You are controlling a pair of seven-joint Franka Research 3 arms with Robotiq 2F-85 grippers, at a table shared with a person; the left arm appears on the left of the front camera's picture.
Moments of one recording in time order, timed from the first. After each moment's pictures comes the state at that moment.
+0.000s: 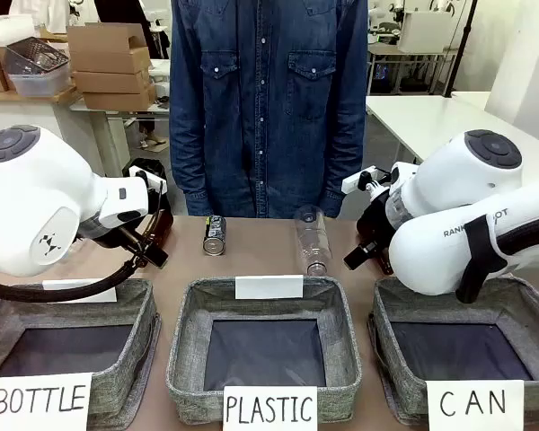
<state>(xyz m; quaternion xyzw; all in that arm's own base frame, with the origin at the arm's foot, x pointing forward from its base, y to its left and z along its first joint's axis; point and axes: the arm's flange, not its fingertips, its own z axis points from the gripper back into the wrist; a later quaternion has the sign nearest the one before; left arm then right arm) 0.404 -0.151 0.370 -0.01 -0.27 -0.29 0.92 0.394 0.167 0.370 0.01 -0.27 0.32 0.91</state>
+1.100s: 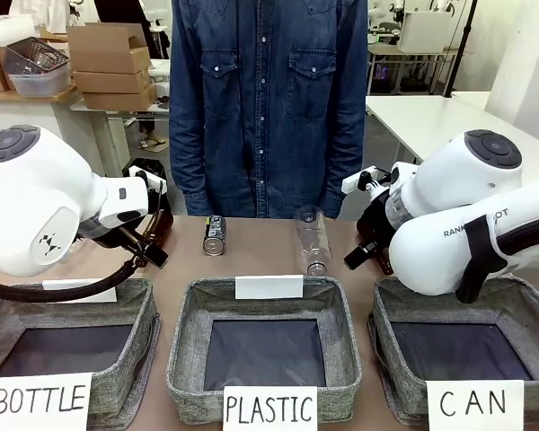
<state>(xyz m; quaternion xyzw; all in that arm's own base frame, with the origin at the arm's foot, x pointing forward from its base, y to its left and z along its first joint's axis) 0.404 -0.151 0.370 -0.01 -0.27 -0.29 0.92 0.394 0.167 0.370 0.01 -0.27 0.32 0.91</state>
